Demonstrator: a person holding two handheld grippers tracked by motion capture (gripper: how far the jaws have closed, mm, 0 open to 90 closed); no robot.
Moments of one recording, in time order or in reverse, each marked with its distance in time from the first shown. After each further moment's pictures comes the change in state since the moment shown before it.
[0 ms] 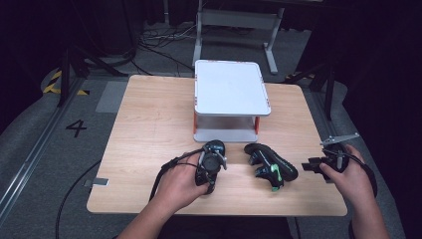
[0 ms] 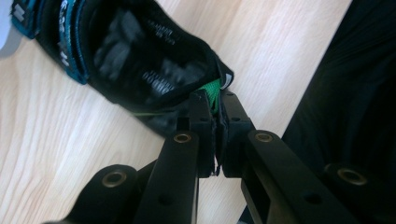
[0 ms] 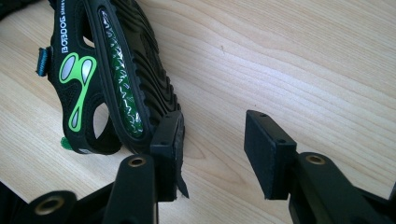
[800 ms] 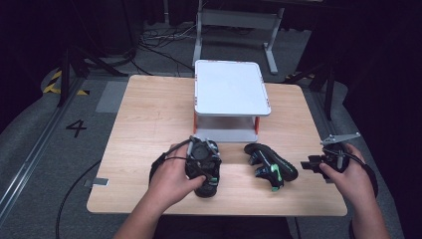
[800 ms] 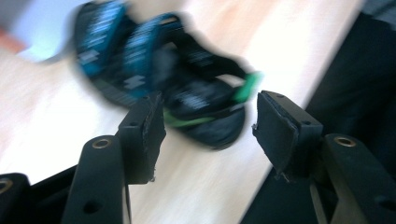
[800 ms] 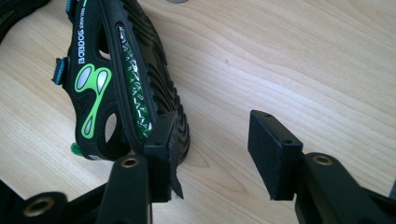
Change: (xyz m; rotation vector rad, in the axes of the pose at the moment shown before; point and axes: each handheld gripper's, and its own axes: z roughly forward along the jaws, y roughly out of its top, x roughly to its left) left arm 0.030 -0.027 -0.038 -0.159 0.030 -0.181; right arm 0.006 0.003 -0.006 -0.039 -0.012 -0.032
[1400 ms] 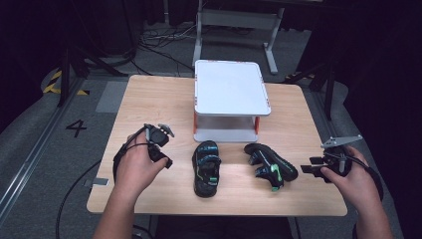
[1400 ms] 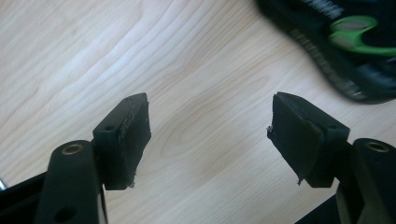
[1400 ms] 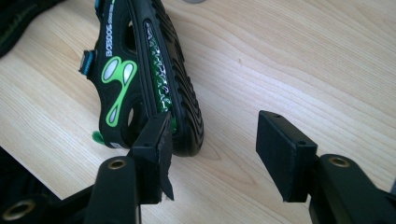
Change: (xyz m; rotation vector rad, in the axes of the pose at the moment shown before) left arm 0.083 -0.058 -0.003 0.132 0.144 -0.291; right arm 0.014 -0.002 -0.011 0.016 0.006 -0.039
